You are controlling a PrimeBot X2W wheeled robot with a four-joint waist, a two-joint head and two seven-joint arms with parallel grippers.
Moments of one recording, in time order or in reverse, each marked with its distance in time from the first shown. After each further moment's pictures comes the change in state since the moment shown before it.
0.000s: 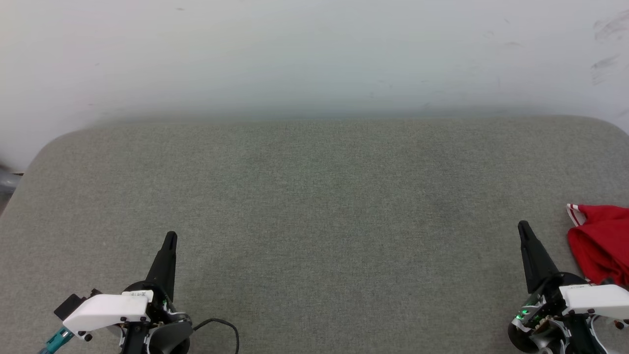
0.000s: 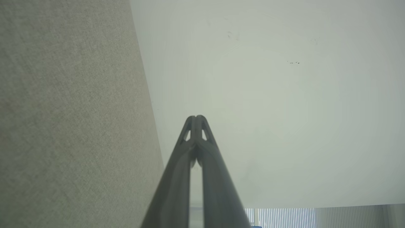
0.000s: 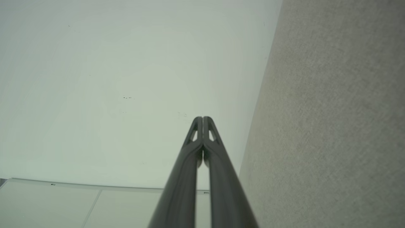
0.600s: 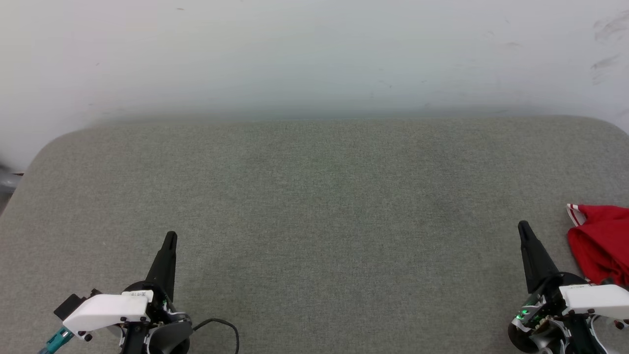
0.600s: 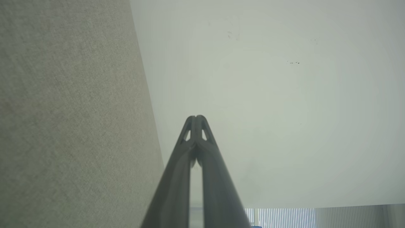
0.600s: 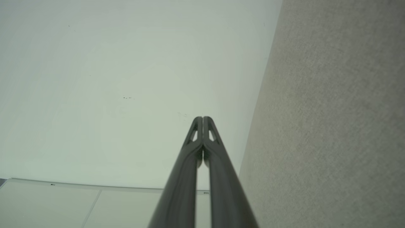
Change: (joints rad) left arm 0.000 0.000 0.000 0.000 0.000 0.000 0.000; right arm 0.000 -0.001 0.002 0.000 0.000 0.000 -0.002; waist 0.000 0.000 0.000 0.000
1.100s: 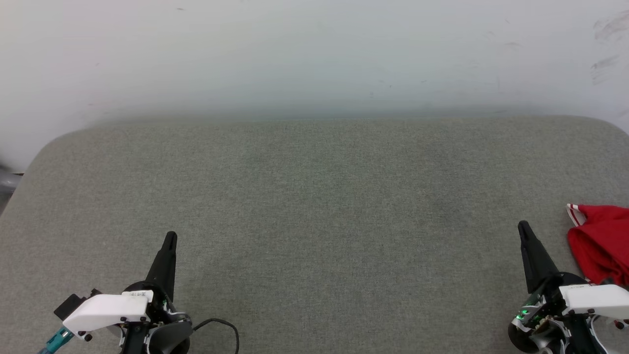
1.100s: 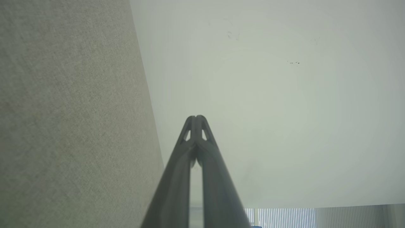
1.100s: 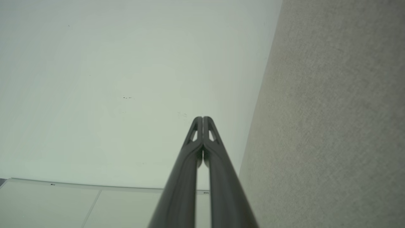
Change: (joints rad) left arm 0.000 0.000 0.000 0.000 0.000 0.000 0.000; right arm 0.000 -0.001 0.002 0.000 0.001 0.000 0.000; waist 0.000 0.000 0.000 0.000
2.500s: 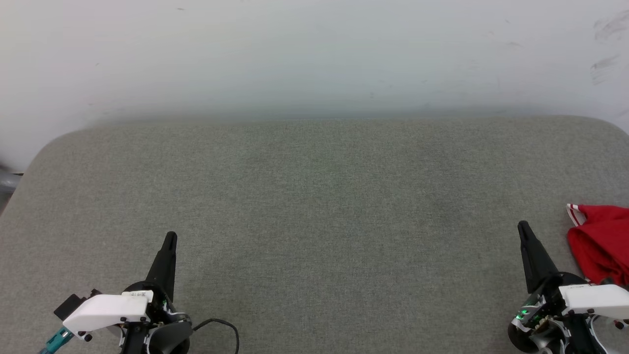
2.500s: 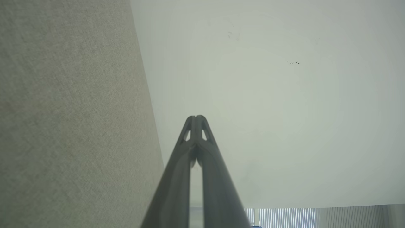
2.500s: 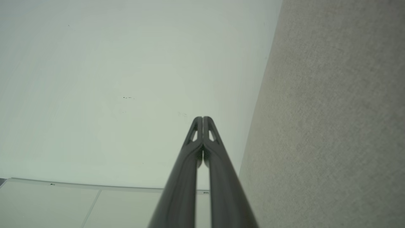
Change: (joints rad) left arm 0.001 0.000 0.000 0.000 0.000 0.000 0.000; right arm 0.000 -0.003 0.006 0.000 0.004 0.000 -0.004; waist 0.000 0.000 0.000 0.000
